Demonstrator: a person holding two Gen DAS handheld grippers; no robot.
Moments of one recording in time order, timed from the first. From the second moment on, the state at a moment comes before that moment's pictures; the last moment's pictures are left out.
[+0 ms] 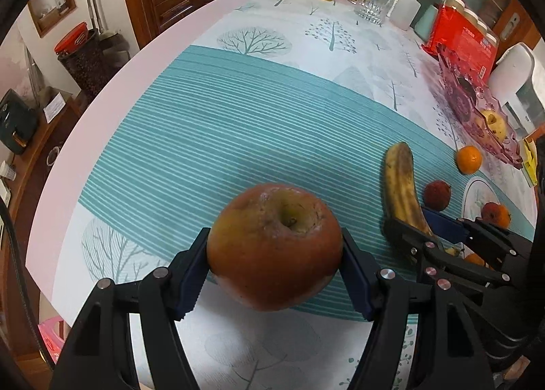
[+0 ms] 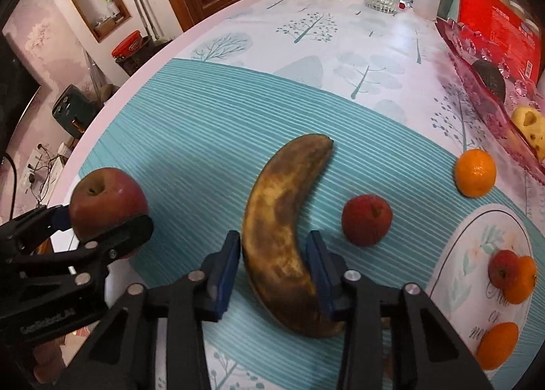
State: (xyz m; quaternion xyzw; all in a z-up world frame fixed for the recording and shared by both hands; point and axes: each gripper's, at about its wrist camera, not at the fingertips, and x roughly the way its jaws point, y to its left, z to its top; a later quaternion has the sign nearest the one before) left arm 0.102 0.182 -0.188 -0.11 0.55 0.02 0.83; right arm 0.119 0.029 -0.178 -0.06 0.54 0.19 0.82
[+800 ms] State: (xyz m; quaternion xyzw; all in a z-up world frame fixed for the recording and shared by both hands) left arm 0.124 0.128 -0.111 -0.06 0.51 -0.06 0.86; right arm 0.096 -0.029 -0.084 0.02 0.46 0.17 0.87
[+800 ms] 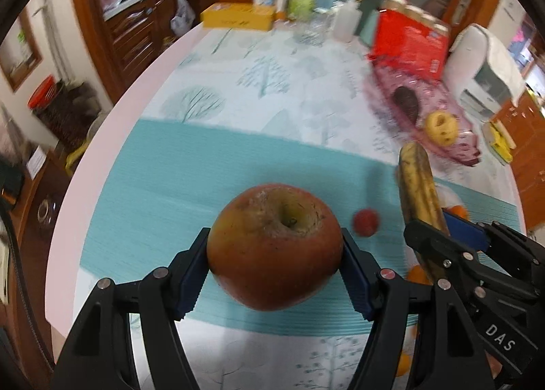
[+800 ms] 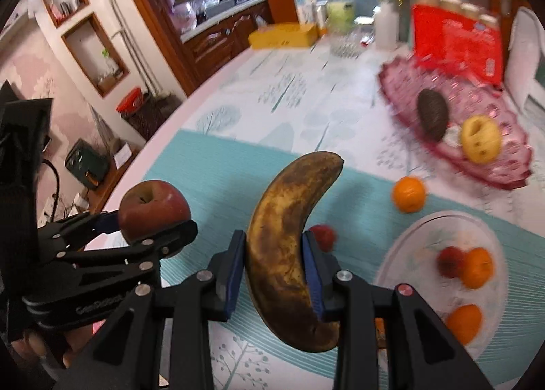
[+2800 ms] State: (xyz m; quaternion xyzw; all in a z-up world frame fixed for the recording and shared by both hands) left arm 0.340 -0.095 -0.103 0.13 0.45 -0.19 0.87; right arm 0.246 -0.220 -0.085 -0.07 0.41 -0.09 0.90
